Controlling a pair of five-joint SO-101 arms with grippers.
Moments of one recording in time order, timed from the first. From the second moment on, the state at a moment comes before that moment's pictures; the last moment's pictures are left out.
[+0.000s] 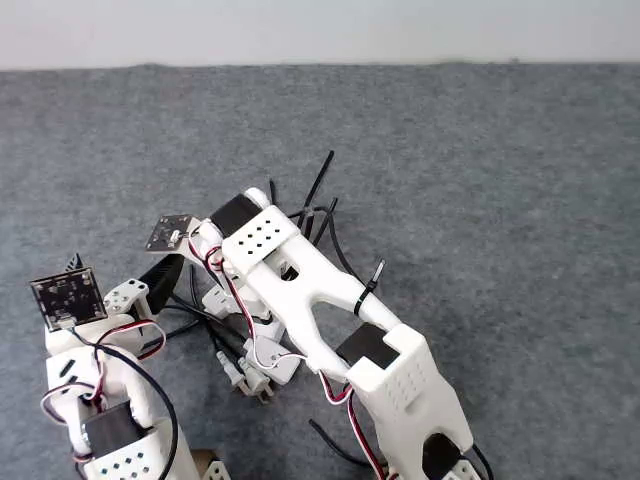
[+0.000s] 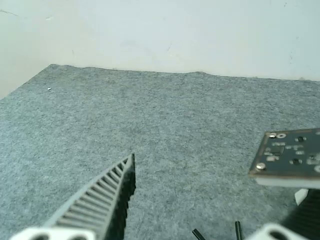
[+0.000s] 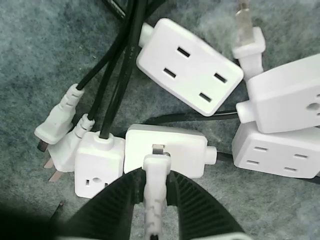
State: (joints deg) left arm -33.1 -95.2 86.6 36.6 2.5; right arm -49.7 38.1 -23.8 95.8 34.2
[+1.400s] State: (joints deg) left arm -32.9 -95.1 86.7 36.7 2.5; right arm -47.5 36.0 -19.3 97.5 34.5
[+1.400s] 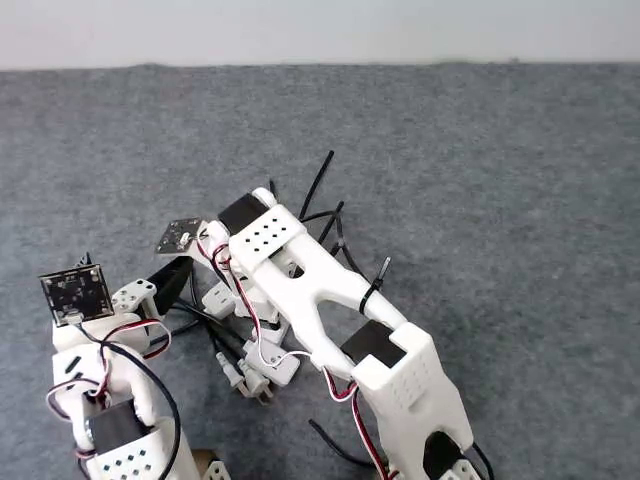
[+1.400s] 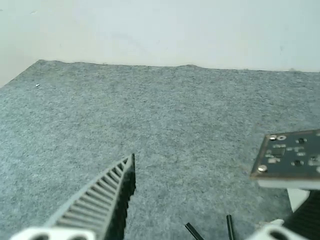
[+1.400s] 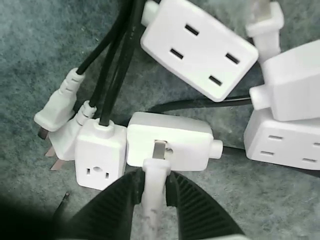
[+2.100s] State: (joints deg) left arm -41.2 -95.5 82.5 30.4 4.9; right arm -32.2 37.7 16.7 98.7 40.9
